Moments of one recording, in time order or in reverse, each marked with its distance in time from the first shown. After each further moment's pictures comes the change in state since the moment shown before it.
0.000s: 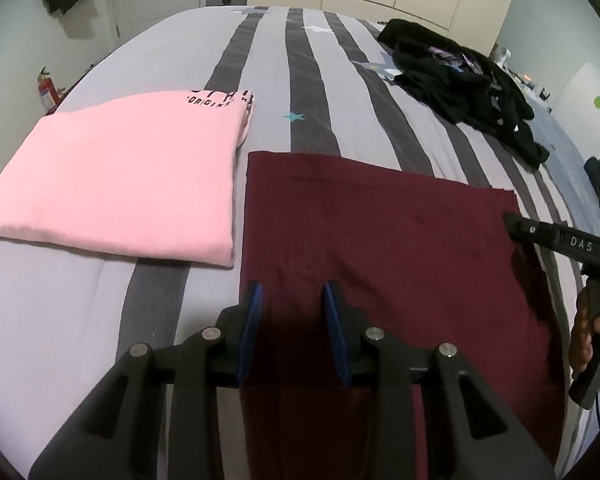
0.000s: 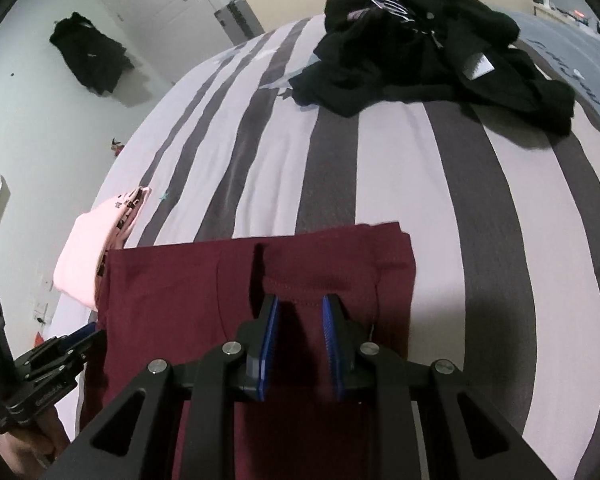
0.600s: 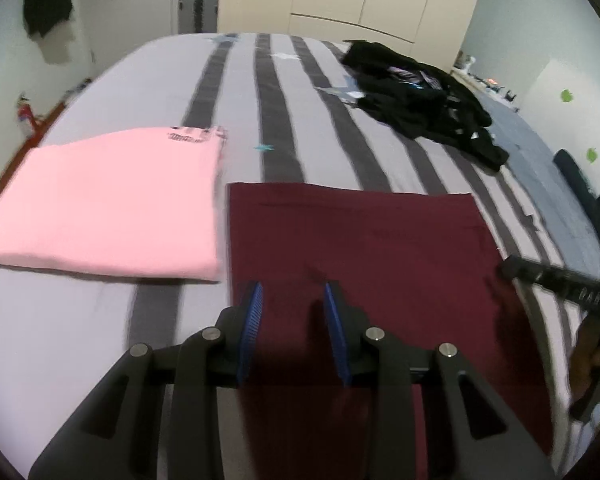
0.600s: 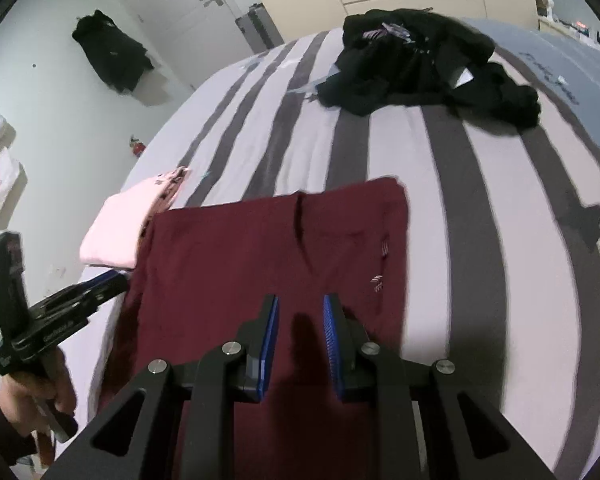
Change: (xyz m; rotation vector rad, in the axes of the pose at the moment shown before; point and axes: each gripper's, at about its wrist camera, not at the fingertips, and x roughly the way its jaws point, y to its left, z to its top) left arm -0.015 -0.003 0.003 0.091 -0.045 -0.058; right arm -0.051 0.017 -0.048 -0.029 -0.034 0.035
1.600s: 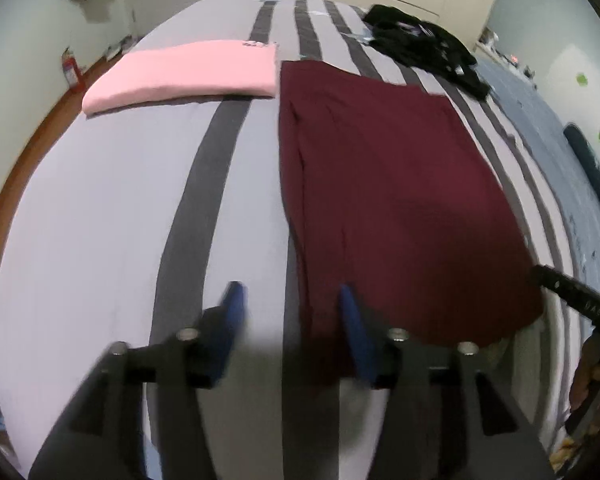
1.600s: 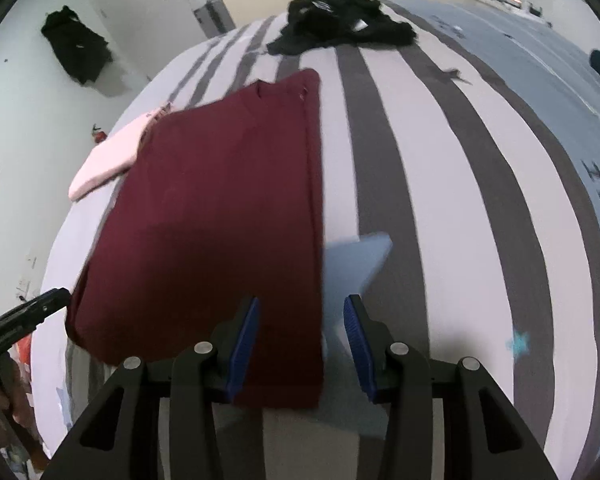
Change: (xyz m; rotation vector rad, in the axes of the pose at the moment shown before) left arm -0.136 0.005 -0.162 -0.070 0.109 0.050; right arm -0.117 0.016 -0.184 0.090 0.042 -0.196
